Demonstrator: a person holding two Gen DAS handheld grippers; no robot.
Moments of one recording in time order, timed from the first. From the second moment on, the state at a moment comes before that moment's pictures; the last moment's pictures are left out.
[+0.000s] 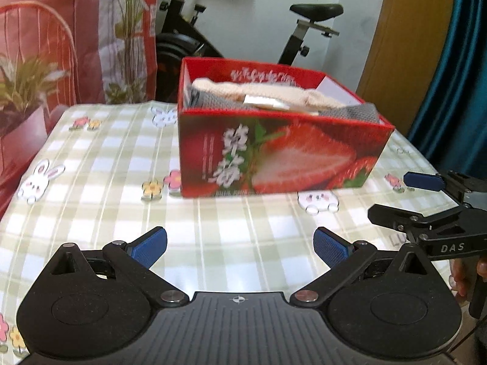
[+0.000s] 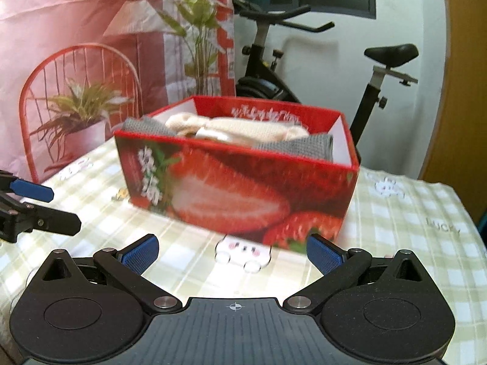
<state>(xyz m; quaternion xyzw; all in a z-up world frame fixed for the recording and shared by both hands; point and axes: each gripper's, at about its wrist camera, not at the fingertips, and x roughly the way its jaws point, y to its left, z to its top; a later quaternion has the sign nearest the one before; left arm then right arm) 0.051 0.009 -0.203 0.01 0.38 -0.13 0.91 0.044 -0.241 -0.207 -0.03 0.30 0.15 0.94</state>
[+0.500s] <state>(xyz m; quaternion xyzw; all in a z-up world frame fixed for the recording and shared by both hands) 0.037 0.011 -0.222 0.01 0.41 -0.12 0.90 0.014 -0.228 -0.230 -0.04 0.35 0.21 0.91</state>
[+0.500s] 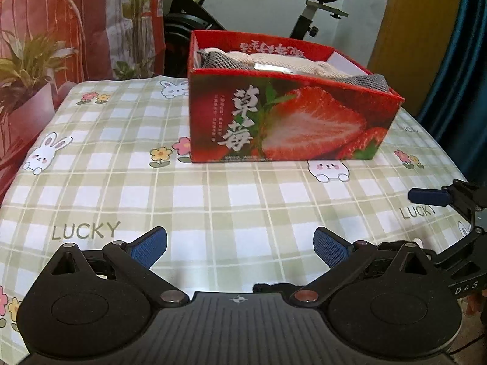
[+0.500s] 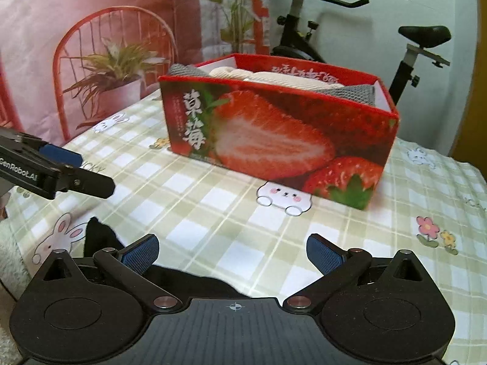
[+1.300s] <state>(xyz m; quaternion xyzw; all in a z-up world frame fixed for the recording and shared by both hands) 0.035 0.011 -0.240 0.00 0.44 -0.13 0.89 0.003 -0.221 -0.253 -0.07 0.41 0.25 0.88</state>
